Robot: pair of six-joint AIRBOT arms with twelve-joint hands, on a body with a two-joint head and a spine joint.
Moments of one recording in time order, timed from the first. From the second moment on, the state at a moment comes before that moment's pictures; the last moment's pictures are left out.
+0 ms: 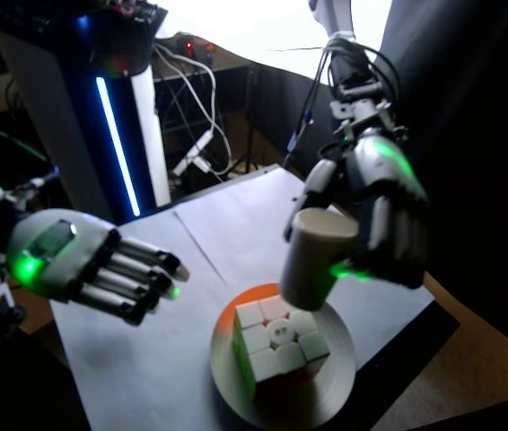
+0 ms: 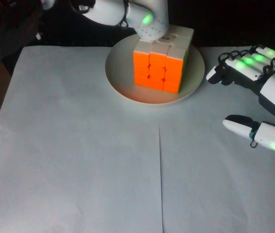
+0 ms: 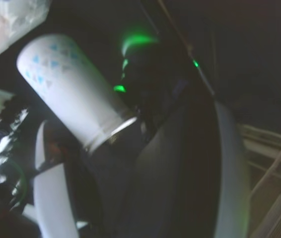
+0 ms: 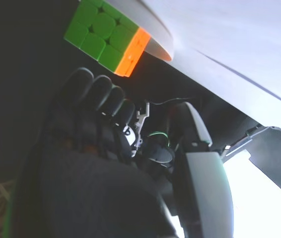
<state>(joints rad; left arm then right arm) 0.34 -1.29 1.51 0.27 -0.44 0.52 -1.01 -0.93 0.93 0.21 1.01 -1.01</state>
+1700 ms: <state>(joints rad) 0.37 -1.27 1.50 0.28 -0.50 0.49 -1.01 -0.92 0.93 0.22 1.01 -1.01</state>
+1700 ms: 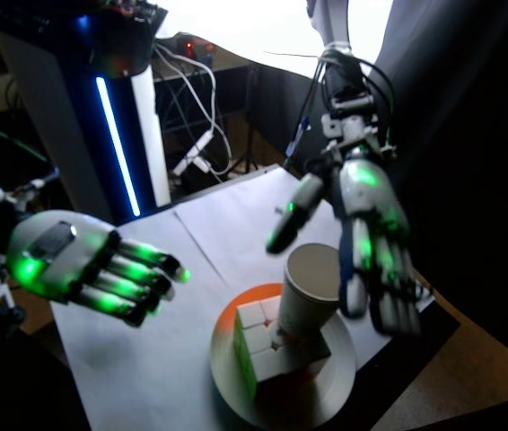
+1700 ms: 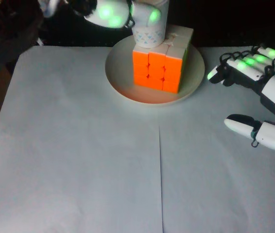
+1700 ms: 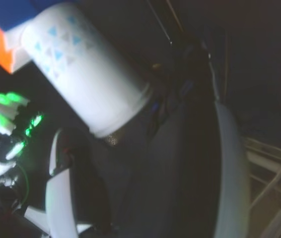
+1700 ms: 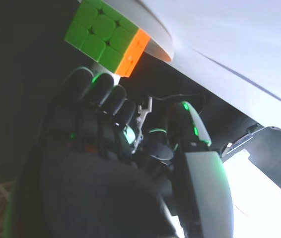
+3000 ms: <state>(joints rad) 0.70 -0.85 1.10 0.02 -1.08 0.77 -1.01 -0.79 0.87 0.22 1.24 -1.01</state>
